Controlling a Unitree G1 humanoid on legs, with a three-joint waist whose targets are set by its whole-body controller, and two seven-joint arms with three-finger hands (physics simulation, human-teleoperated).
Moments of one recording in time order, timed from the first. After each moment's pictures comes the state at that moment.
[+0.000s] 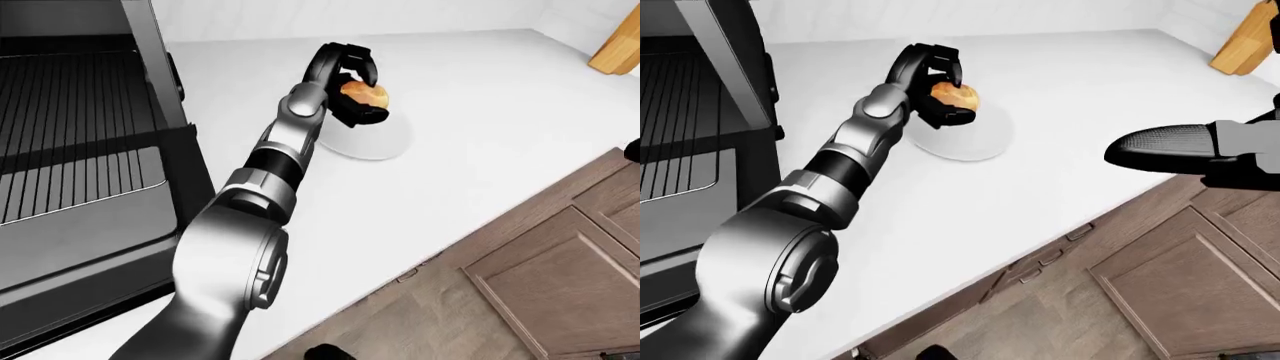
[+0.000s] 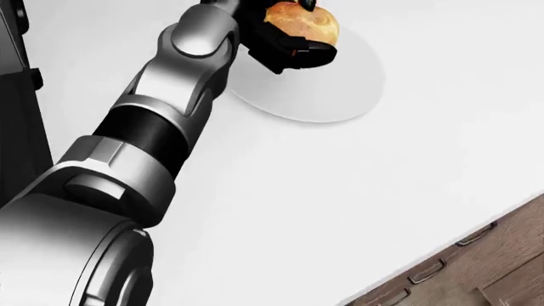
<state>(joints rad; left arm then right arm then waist) -1.51 0.00 0.12 1.36 0.13 -0.06 -0.08 -0.35 -1.16 -0.79 -0.88 1.52 0.80 -0.81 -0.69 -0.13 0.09</state>
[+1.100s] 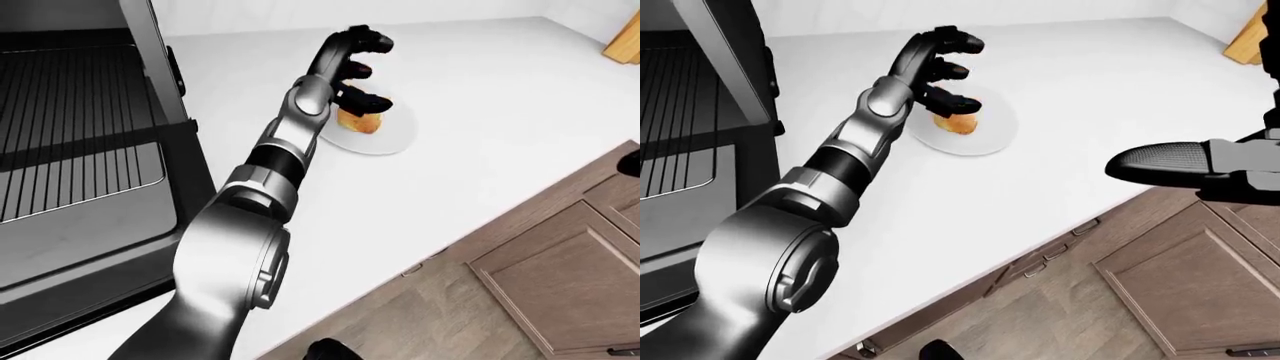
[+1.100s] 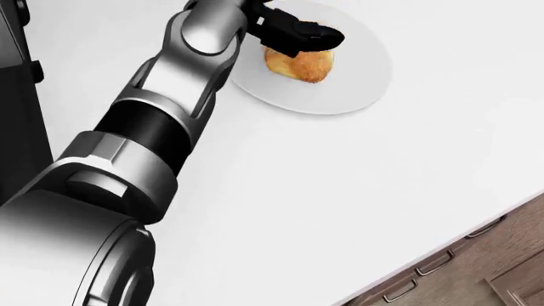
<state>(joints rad) -1.52 0.00 0.09 1.35 0.29 -0.12 -0.05 -0.30 -1.11 -0.82 -0.90 1.51 0.82 -0.78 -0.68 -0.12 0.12</state>
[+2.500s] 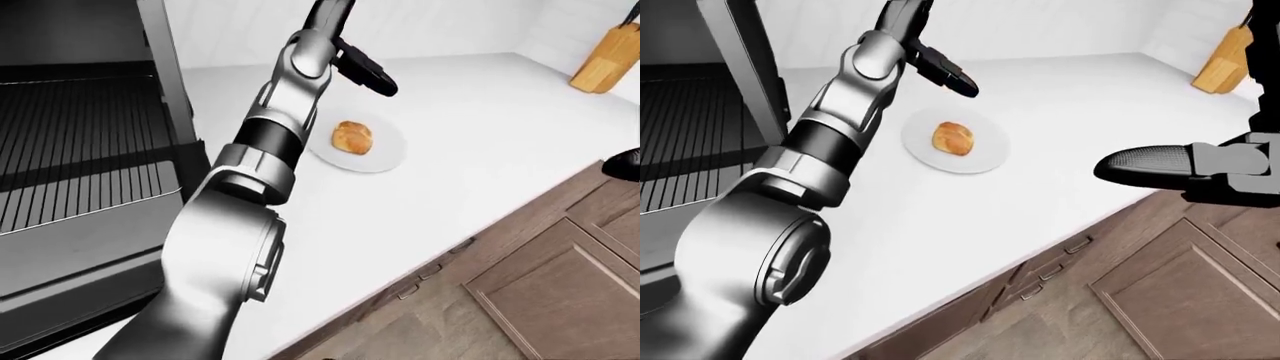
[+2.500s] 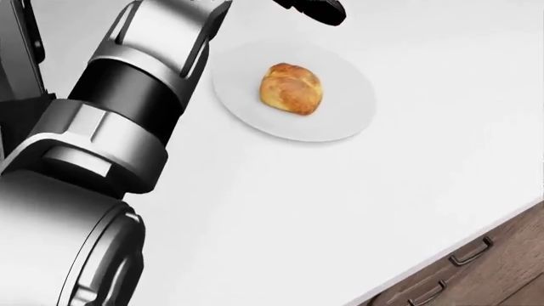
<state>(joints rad) -1.59 0.03 0.04 1.20 0.28 -0.01 -0.04 -0.32 -1.09 -0.79 -0.91 1.50 0.82 -0.80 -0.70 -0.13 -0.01</state>
